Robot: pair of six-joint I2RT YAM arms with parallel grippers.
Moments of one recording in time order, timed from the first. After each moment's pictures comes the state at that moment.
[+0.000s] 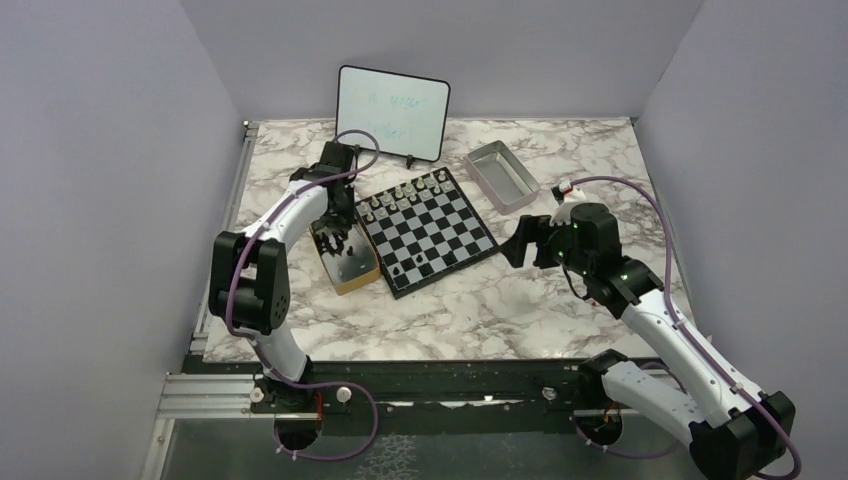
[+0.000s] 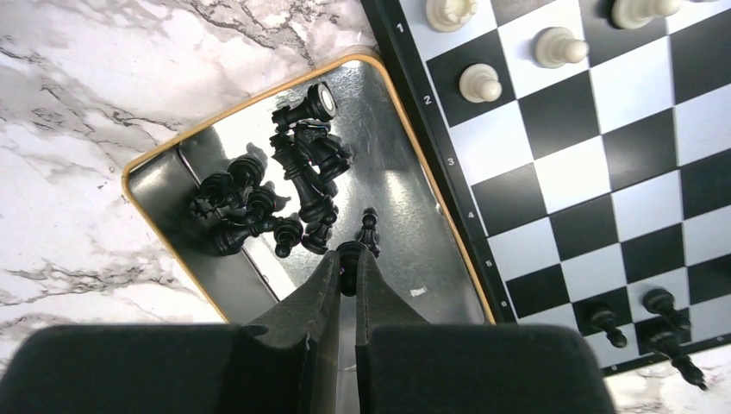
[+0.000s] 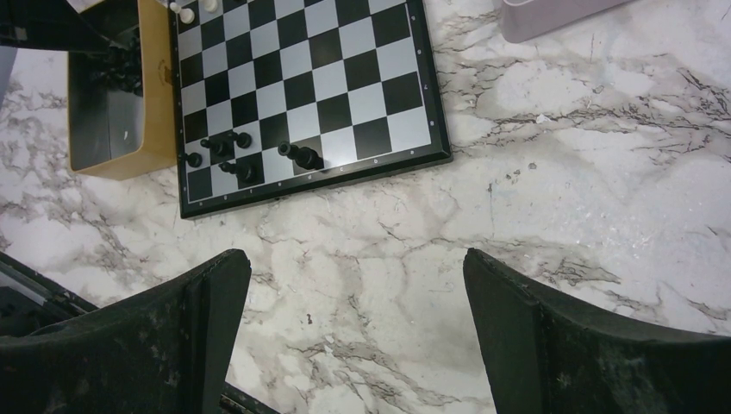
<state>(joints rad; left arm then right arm) -0.22 1.73 1.29 -0.72 -0.09 -0.24 0.43 0.89 0.76 -0.39 -0.09 0.34</state>
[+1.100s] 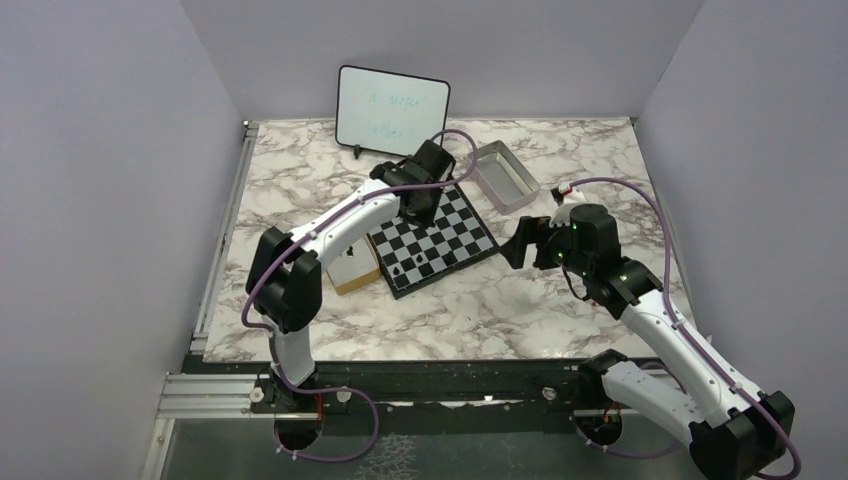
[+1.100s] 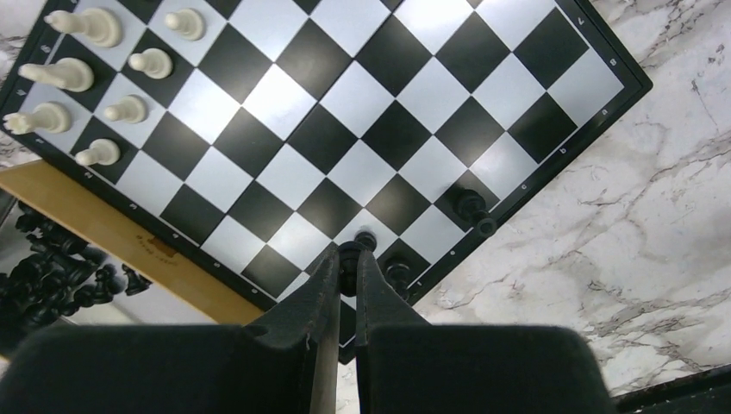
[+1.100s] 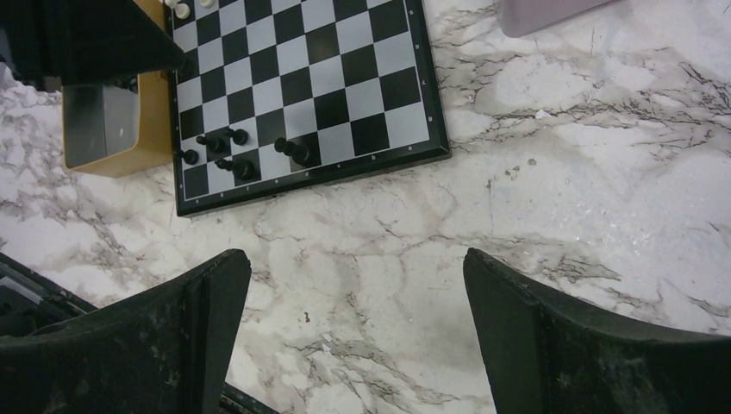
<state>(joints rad) -0.66 1.81 1.60 -0.82 -0.11 -0.27 0.43 0.89 0.75 -0.39 -0.09 0.34</state>
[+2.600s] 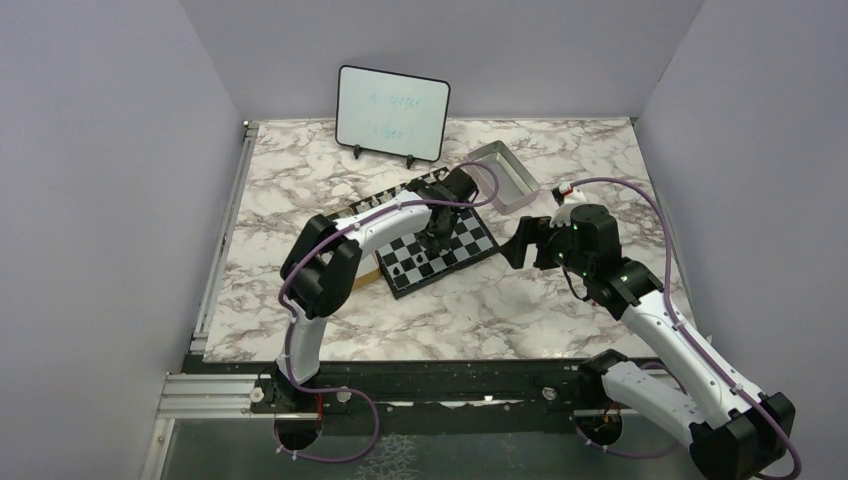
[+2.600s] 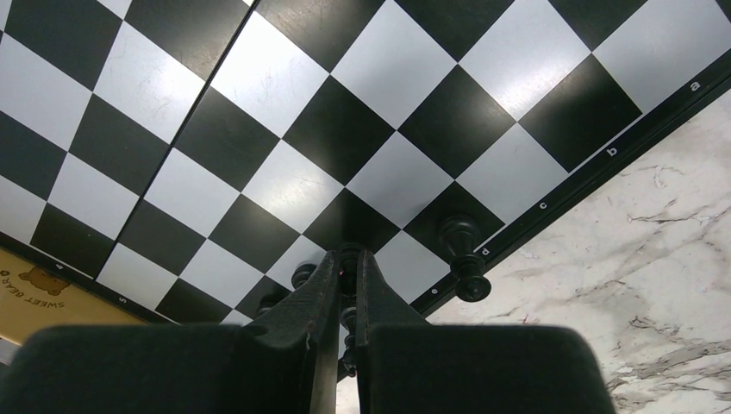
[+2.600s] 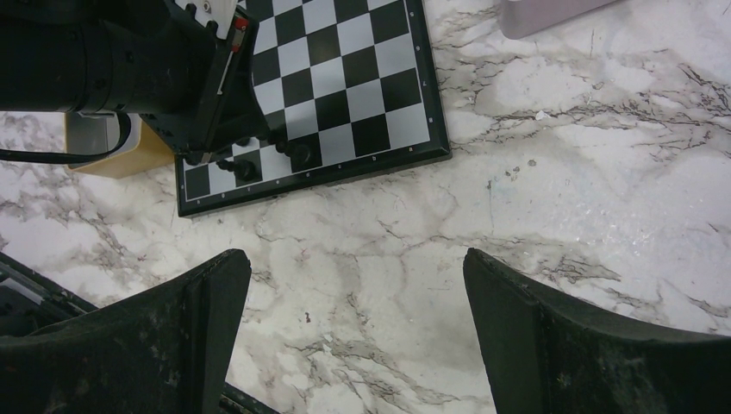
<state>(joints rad) -0.76 2.02 1.61 -0.82 -0.15 -0.32 0.43 0.88 0.75 -0.39 -0.09 0.34</state>
